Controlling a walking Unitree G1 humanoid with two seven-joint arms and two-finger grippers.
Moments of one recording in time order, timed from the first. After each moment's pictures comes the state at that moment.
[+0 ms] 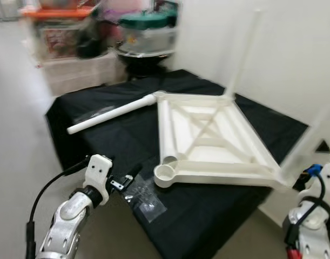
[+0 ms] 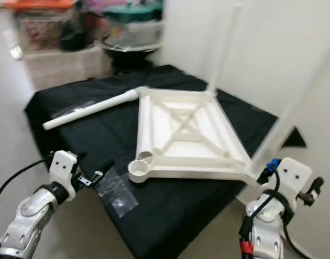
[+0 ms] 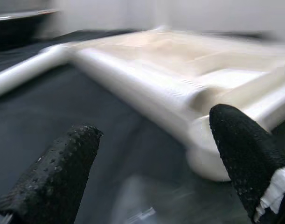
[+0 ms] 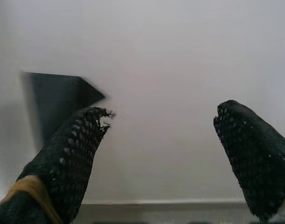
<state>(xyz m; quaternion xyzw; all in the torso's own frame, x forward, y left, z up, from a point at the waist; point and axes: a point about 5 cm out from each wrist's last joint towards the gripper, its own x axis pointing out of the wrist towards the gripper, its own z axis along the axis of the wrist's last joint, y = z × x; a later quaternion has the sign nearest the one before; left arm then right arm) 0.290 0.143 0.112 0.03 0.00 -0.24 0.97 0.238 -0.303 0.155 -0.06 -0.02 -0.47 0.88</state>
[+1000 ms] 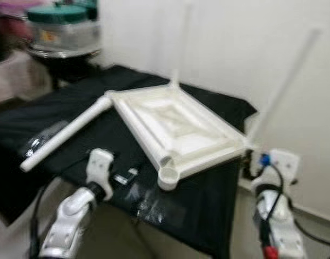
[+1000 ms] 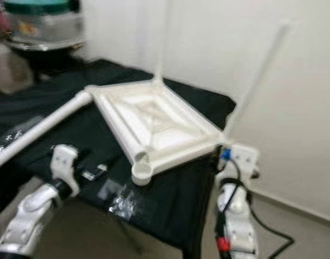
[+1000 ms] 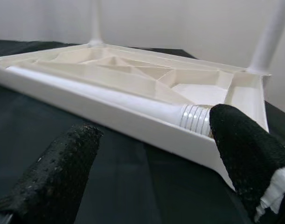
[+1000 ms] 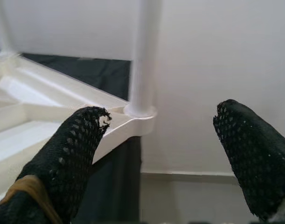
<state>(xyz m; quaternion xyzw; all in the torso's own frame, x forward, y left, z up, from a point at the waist) 0.293 0.160 0.122 0.00 -0.01 -0.22 0.98 0.281 -0.219 0.156 -0.01 -0.02 -0.20 0.98</state>
